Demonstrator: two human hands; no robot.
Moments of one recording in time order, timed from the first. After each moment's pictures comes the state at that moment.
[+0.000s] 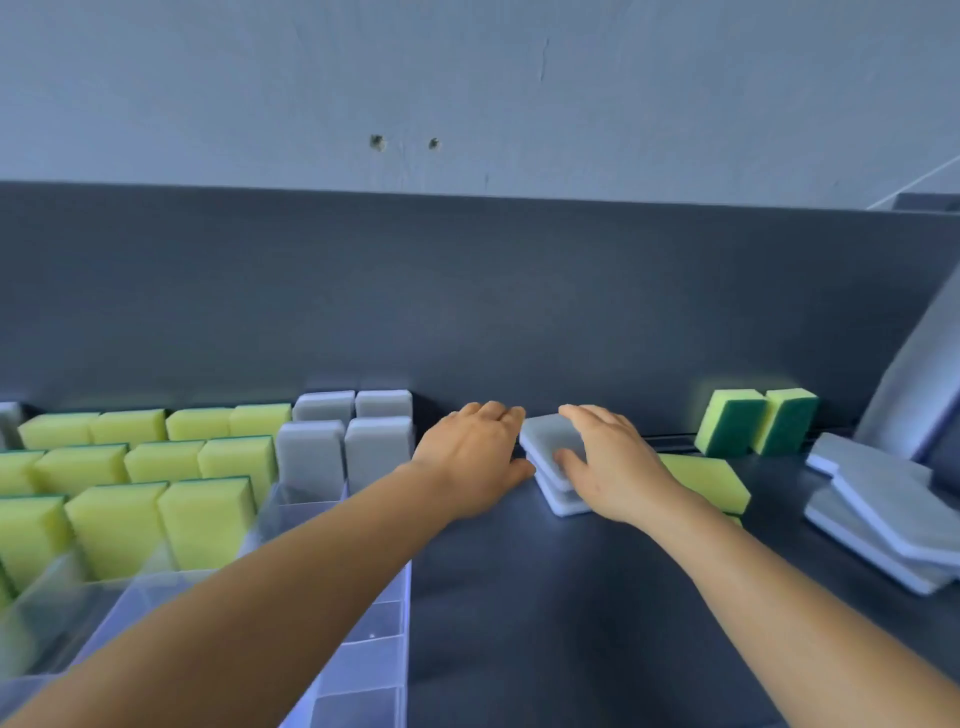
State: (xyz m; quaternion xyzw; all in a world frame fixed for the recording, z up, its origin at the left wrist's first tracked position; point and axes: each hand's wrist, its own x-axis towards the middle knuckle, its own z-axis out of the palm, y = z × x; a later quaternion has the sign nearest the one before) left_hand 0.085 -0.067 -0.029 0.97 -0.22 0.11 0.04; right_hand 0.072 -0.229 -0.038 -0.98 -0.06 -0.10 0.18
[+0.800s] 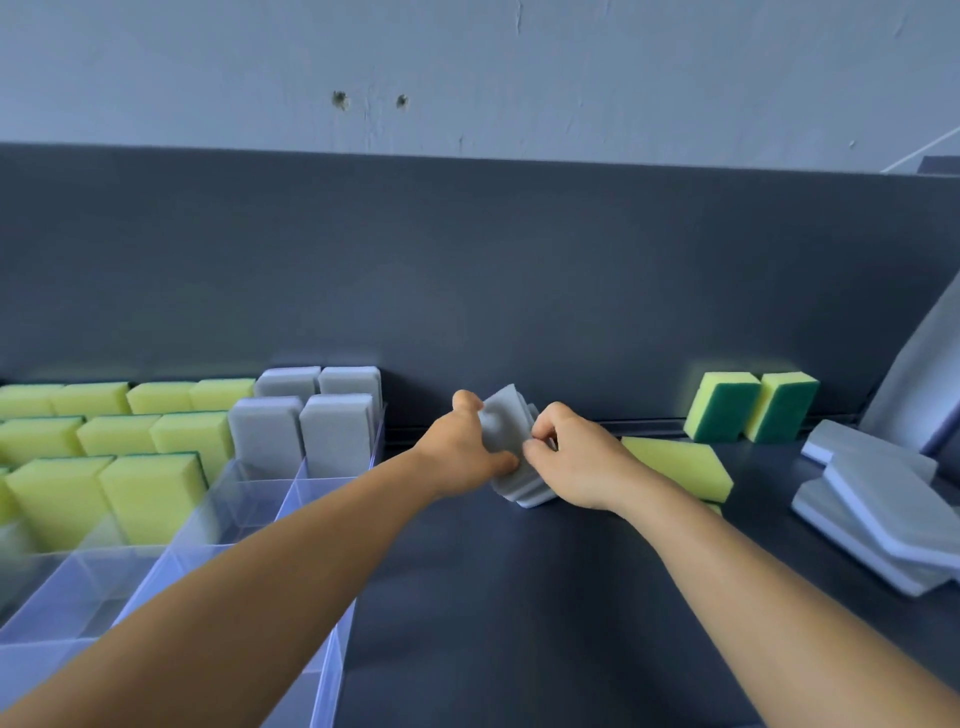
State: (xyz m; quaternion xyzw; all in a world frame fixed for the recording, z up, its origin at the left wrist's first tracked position) left_hand 0.107 -0.094 -0.059 0.93 -0.05 -0.05 0.35; right_hand 0.082 -0.246 -0.044 -0.96 -0.05 0.01 0.28
